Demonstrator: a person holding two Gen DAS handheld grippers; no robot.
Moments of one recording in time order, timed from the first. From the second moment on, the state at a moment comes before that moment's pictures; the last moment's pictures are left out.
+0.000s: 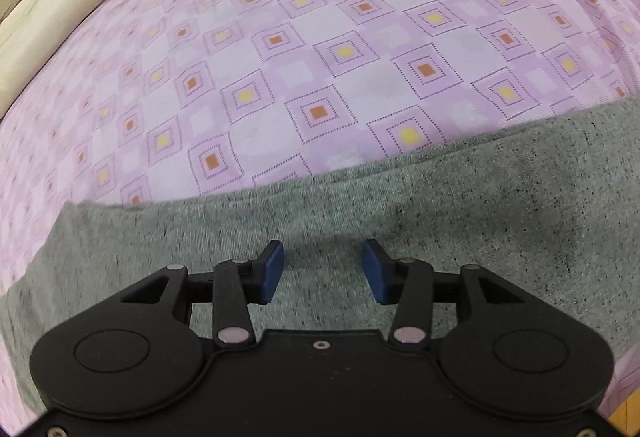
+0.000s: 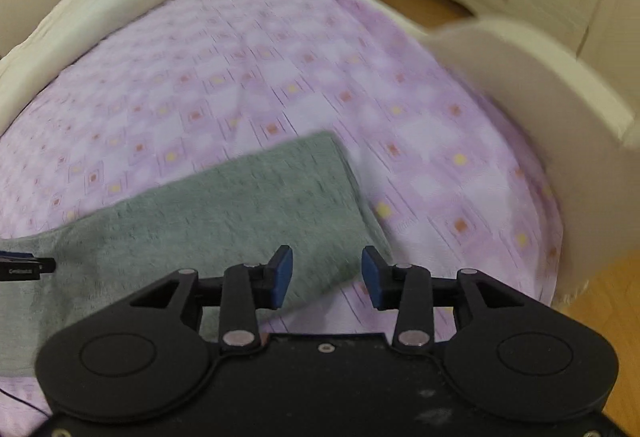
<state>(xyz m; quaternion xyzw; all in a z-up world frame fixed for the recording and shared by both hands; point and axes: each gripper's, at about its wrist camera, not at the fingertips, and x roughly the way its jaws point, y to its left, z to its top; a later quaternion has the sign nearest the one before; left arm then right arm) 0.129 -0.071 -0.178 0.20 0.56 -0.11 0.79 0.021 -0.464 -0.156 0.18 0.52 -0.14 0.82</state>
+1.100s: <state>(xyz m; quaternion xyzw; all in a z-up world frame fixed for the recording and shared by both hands) 0.089 -0.112 -0.158 0.19 0.60 -0.10 0.77 0.026 -0.534 -0.165 0.22 0.49 -0.07 0.84</state>
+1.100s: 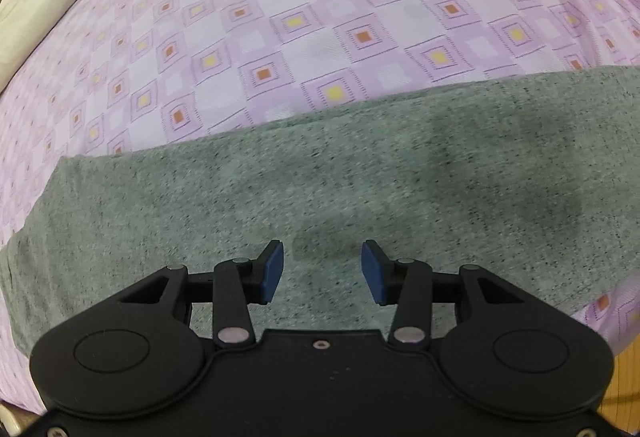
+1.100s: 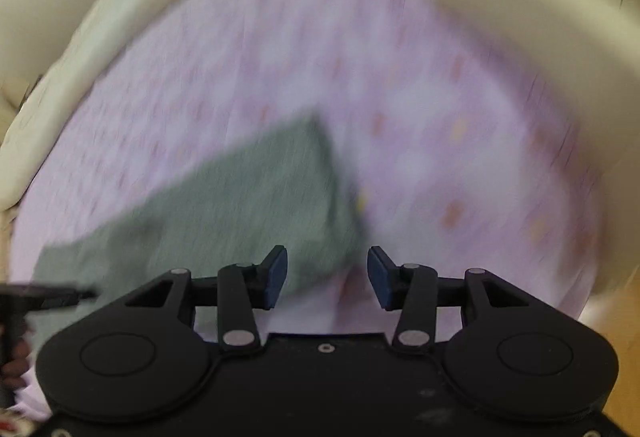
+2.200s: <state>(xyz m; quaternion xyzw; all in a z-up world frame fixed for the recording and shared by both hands) 0.081 -0.119 -0.157 0.20 0.61 -0.11 0.76 0.071 -0.561 -0.224 0.35 0.56 0.06 0.75</state>
